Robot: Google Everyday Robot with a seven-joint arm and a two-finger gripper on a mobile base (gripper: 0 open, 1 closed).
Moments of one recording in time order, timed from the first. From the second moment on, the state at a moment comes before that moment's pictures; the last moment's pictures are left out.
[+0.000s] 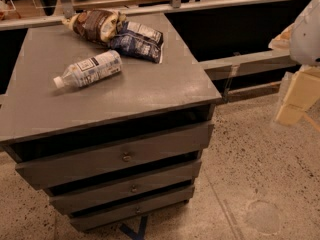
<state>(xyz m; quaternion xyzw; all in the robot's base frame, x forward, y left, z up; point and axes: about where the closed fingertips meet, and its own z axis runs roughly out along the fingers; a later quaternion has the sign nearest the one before) 0.438 -0.217 0.976 -0.60 0.78 -0.03 0.16</state>
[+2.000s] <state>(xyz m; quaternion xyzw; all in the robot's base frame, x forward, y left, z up) 0.544 -0.079 0.967 -0.70 0.69 0.00 0.19</state>
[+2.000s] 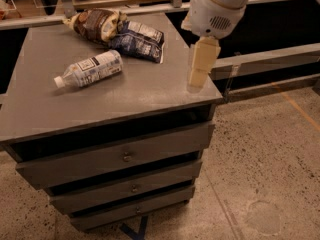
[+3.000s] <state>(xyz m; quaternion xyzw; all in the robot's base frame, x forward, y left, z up) 0.585 0.010 0.968 -0.74 0.64 0.03 0.20</state>
